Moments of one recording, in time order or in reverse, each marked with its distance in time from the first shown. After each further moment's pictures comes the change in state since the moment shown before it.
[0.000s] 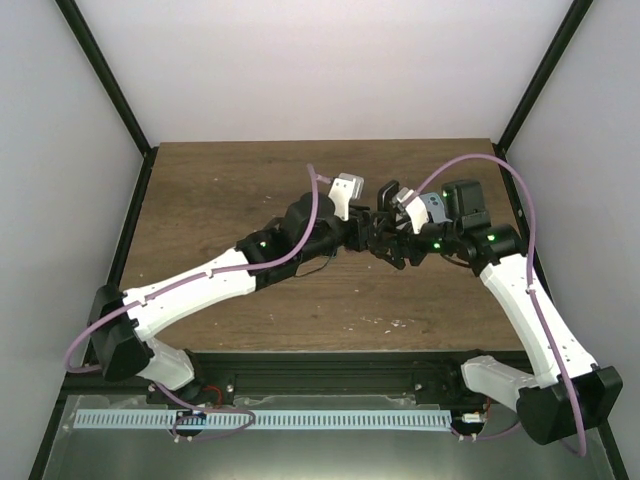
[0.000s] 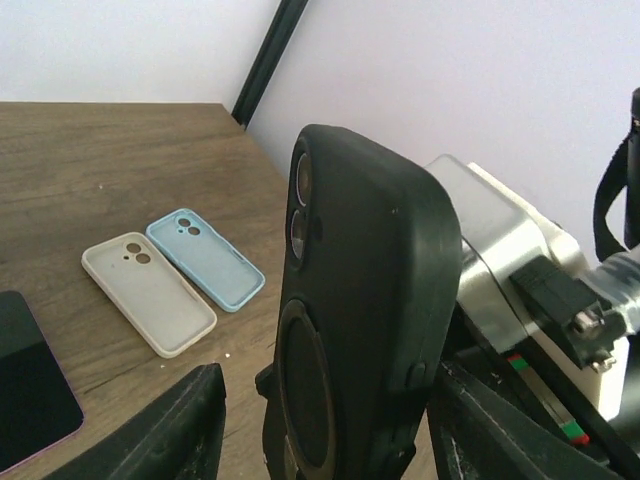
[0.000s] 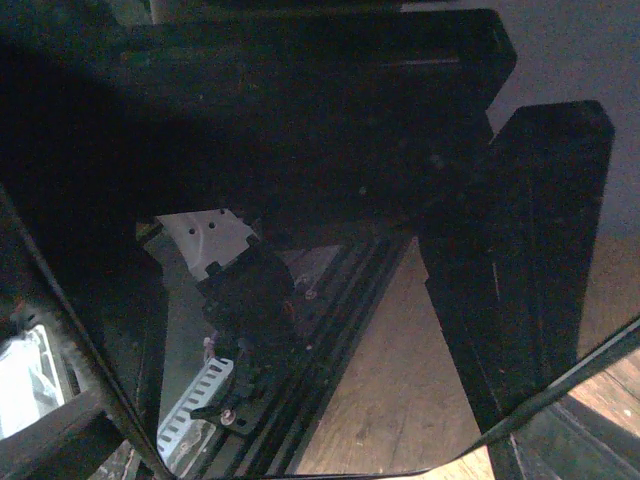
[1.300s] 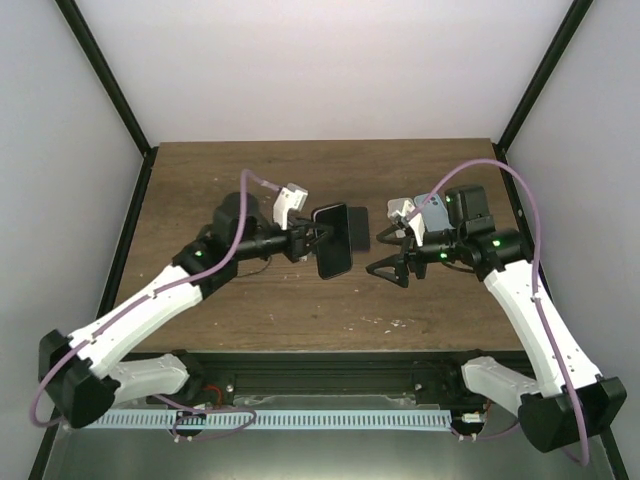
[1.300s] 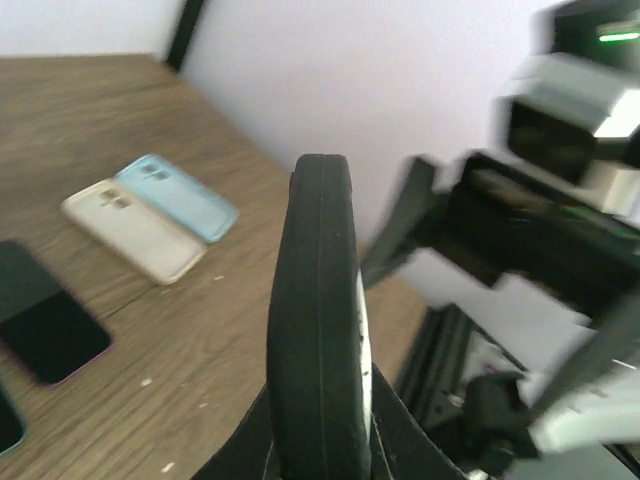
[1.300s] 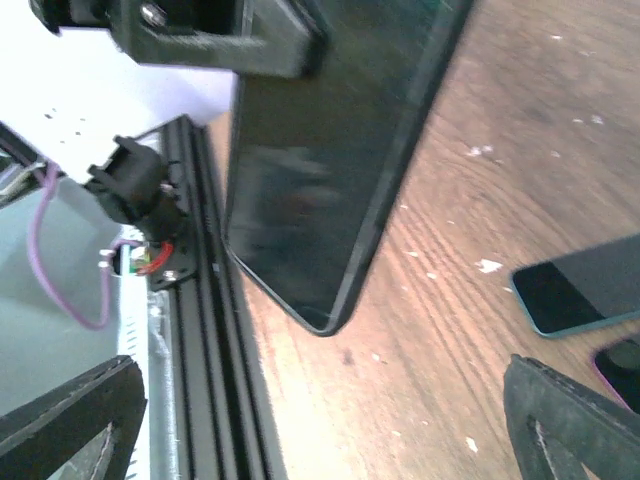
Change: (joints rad) left arm 0.277 -0.279 -0.291 -0.034 0.473 0.109; right arm -0.003 -0.050 0.000 -0.083 -0.239 -0.146
